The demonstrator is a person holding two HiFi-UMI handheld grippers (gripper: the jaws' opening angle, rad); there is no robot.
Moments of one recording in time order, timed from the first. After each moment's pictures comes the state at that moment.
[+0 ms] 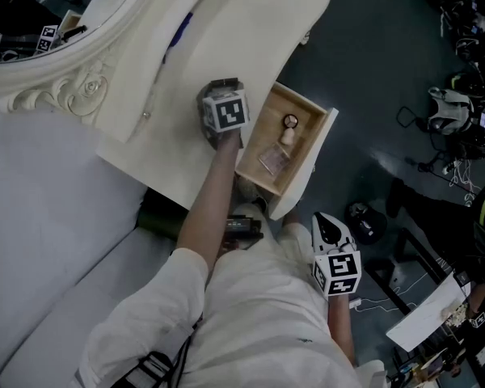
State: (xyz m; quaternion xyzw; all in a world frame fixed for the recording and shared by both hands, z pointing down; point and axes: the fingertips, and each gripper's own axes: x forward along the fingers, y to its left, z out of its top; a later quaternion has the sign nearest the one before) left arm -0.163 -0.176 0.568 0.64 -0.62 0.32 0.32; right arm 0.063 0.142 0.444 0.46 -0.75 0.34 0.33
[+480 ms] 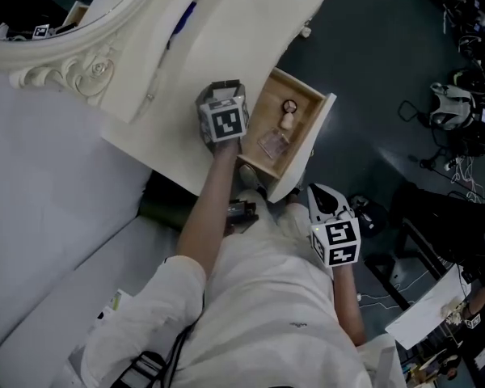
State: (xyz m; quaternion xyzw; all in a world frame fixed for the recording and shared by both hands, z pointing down) left arm -0.146 -0.113 0.523 0.67 -0.61 0.29 0.31; right arm 0.061 0.128 0.443 0.42 -0.78 0.32 0.33
